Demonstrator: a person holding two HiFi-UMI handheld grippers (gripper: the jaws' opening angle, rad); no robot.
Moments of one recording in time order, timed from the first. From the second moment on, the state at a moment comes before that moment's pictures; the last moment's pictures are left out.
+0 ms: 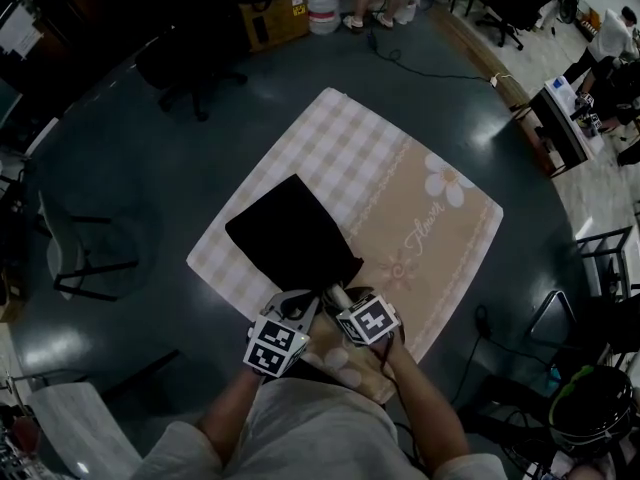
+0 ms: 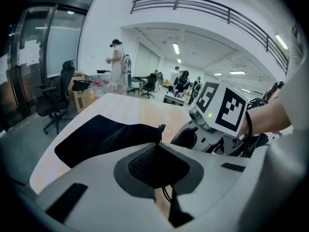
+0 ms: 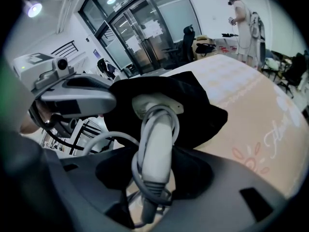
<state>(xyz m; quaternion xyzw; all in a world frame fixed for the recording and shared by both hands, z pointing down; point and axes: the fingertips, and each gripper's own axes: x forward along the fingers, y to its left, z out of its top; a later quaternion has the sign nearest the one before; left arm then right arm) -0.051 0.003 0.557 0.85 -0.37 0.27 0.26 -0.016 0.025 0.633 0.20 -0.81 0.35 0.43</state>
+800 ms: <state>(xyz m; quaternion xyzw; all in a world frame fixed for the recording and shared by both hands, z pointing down) -0.053 0.004 0.553 0.85 -0.37 0.27 0.26 -0.034 0.012 0.637 0.20 -0.81 0.36 0.41</state>
